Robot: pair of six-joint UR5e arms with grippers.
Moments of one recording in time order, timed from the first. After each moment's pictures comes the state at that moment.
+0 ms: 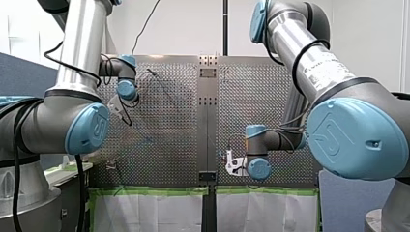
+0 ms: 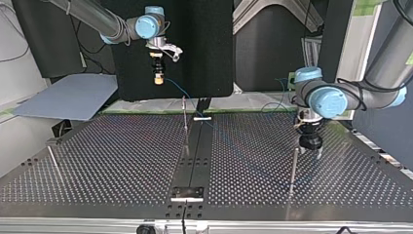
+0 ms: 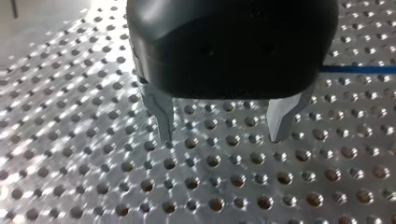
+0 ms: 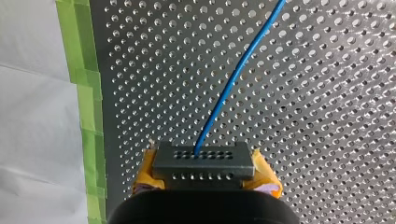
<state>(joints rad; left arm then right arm) 0.07 -1.84 -1.75 -2.72 -1.71 -2.33 2.13 -0.78 1.96 -1.01 1.79 1.54</state>
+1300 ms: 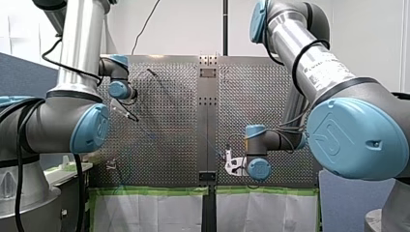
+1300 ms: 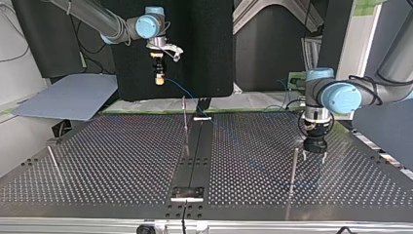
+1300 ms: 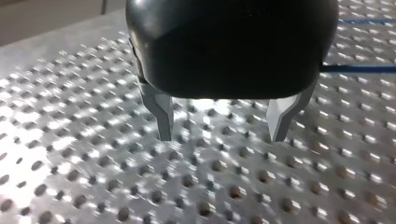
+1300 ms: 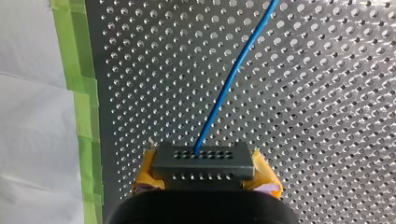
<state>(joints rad) 0.14 -1.81 -1.79 -2.62 -1.52 -2.66 2.13 -0.78 1.96 -1.02 1.78 1.54</state>
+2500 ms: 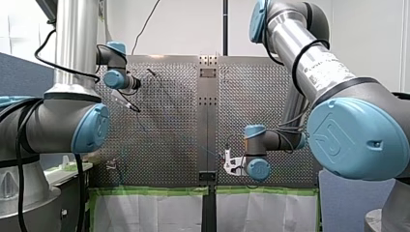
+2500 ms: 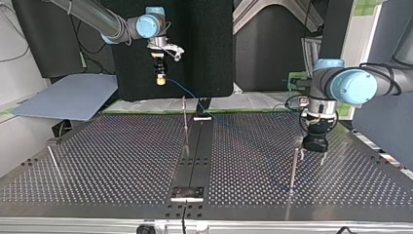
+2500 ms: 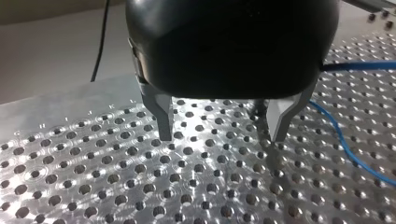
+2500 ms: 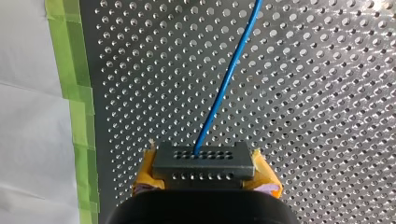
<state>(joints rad) 0.14 -1.68 -1.83 -2.67 -1.40 -2.68 2.14 -0.78 1.96 -1.03 1.77 1.54</state>
